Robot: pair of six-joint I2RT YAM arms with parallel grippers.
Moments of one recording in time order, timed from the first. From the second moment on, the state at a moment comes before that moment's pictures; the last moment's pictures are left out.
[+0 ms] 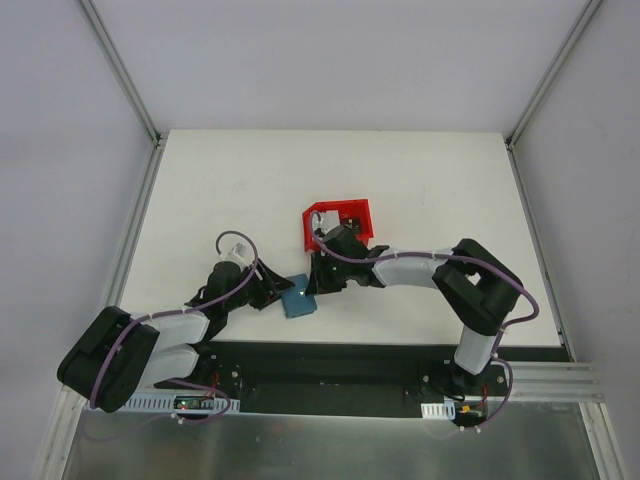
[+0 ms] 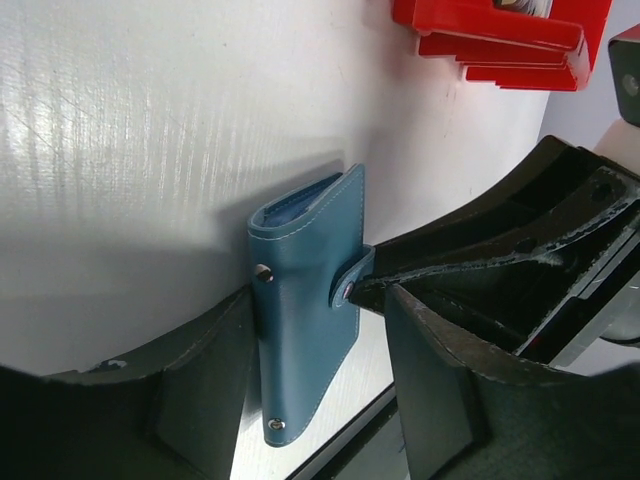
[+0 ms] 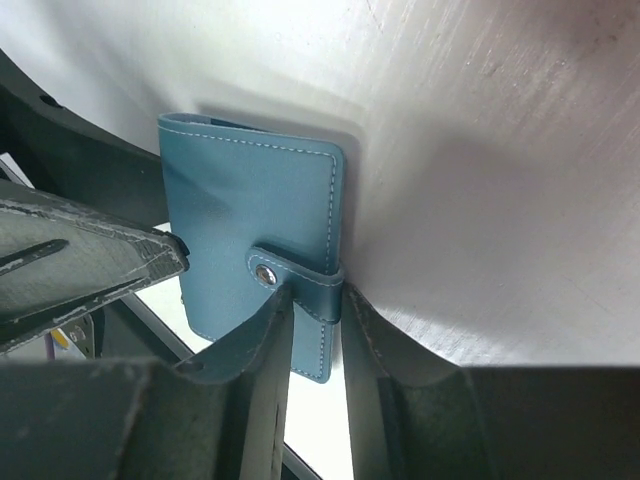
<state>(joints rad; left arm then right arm) -0.47 1.16 0.10 0.50 0.28 -1.12 0.90 1.80 0.94 -0.04 -0.28 0.68</state>
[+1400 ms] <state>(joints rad) -0.57 1.57 0.60 0.04 0.73 -0.39 0.88 1.57 0.75 -0.01 -0.43 0.45</state>
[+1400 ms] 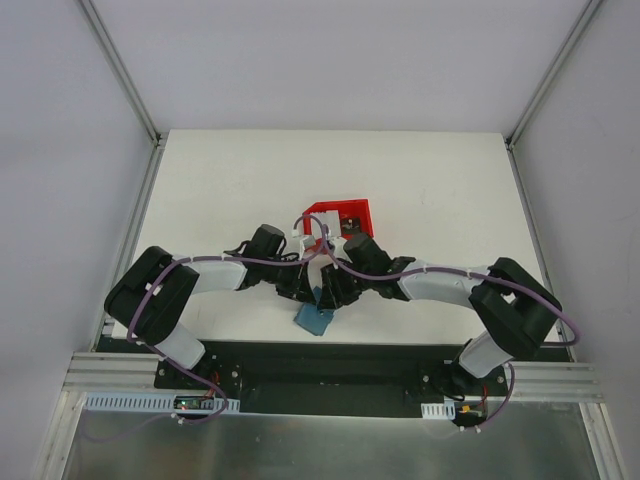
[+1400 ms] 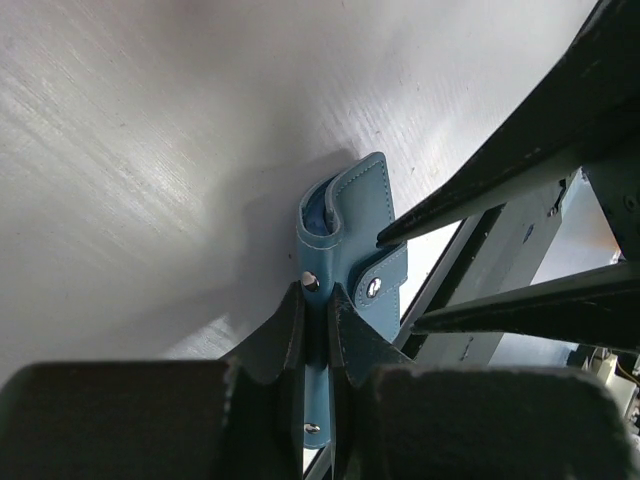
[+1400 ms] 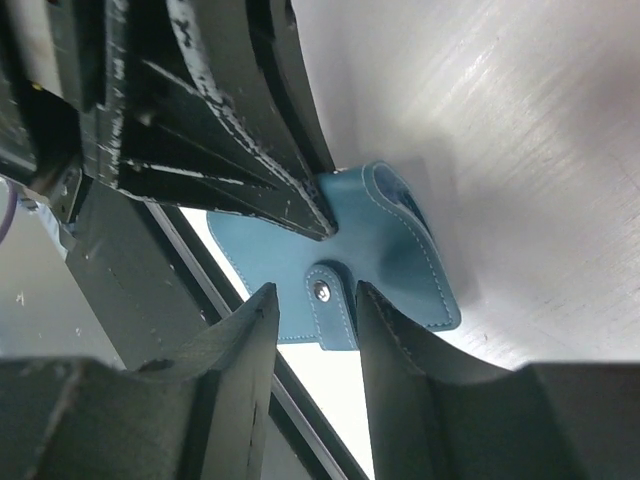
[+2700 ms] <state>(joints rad) -0.57 1.46 0.51 0.05 0.56 -0.59 0.88 1.61 0.67 0.13 -0.57 0.42</state>
